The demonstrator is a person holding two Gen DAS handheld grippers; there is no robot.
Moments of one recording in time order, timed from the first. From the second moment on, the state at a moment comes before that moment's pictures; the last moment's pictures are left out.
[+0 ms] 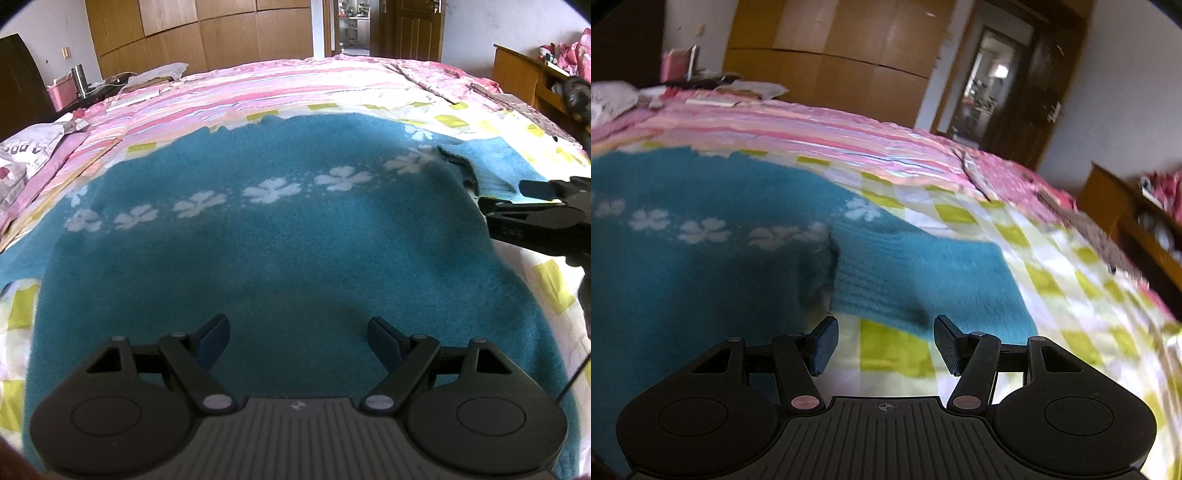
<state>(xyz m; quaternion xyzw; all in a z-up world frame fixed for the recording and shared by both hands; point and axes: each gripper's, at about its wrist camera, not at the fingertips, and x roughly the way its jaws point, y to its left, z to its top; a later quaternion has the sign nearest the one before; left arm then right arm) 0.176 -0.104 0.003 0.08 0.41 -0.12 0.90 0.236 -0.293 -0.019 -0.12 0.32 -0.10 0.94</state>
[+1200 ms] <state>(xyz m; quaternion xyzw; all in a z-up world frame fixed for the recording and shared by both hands) 0.176 -0.084 0.005 0.06 0.41 -0.13 0.90 0.282 -0.321 -0.002 -0.03 0.34 -0.08 0.93</state>
